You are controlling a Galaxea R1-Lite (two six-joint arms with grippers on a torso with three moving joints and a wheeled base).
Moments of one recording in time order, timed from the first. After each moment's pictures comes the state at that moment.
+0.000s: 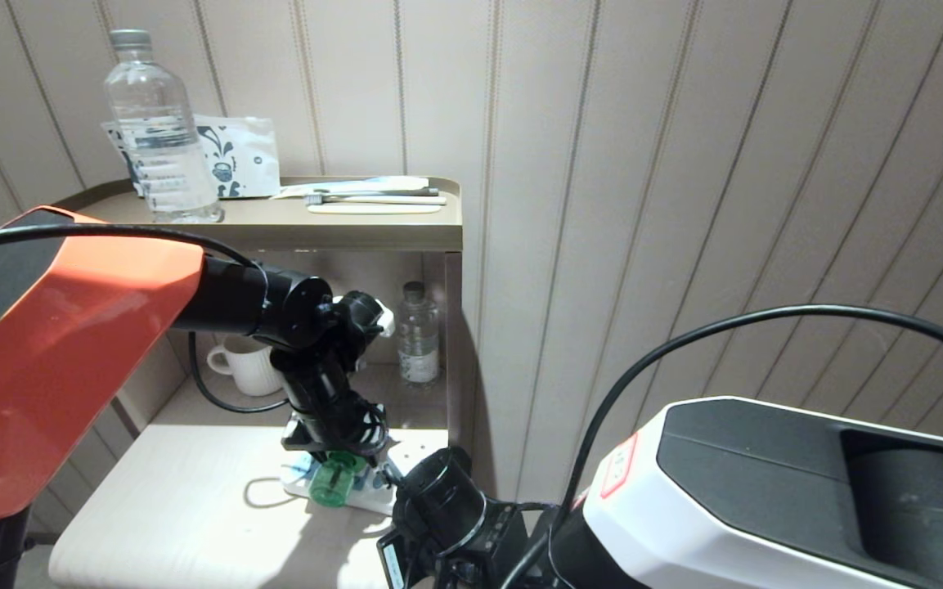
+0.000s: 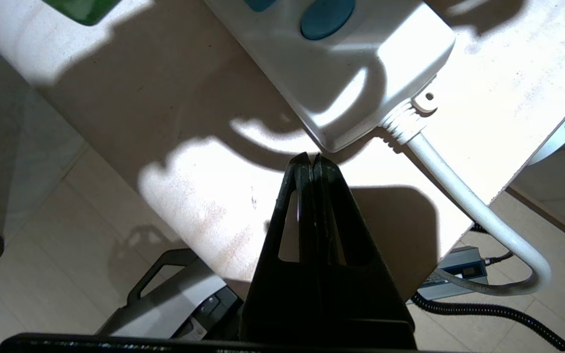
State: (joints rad) left arm -0.50 2.21 -1.58 0.77 0.00 -0.42; right arm 0.98 2.33 -1.11 -0.54 -0.14 0.30
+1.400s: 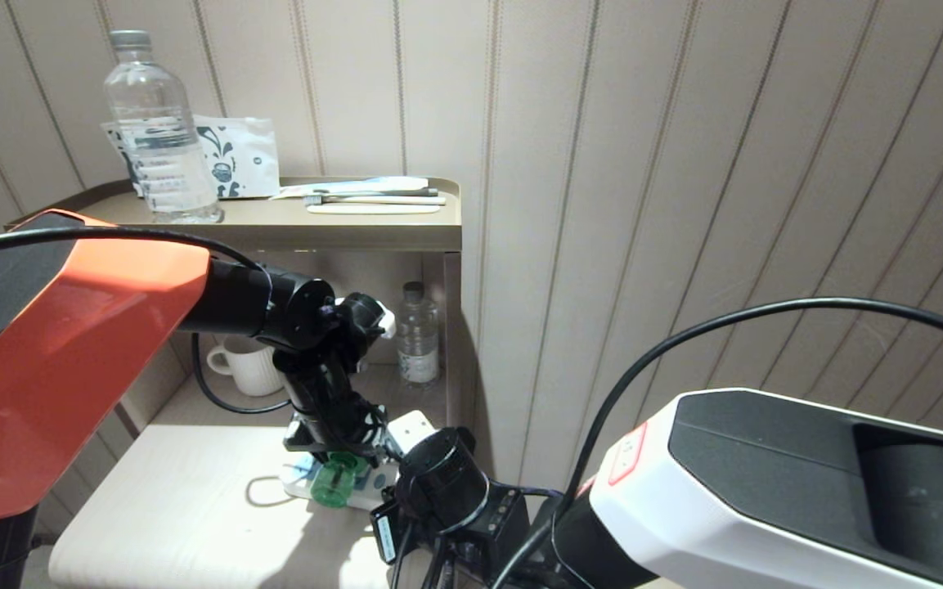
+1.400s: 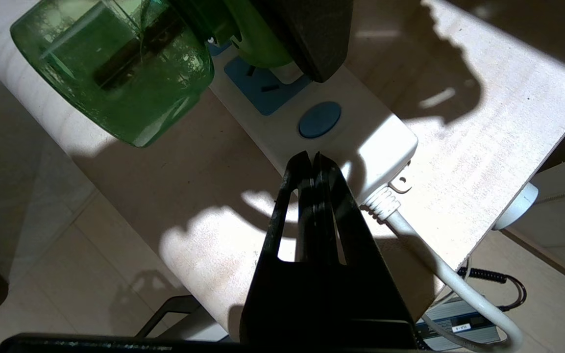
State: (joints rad) left arm -0.50 2.23 -1.59 0.78 0.00 -0.42; right arm 0.95 2.33 -1.13 -0.62 -0.14 0.29
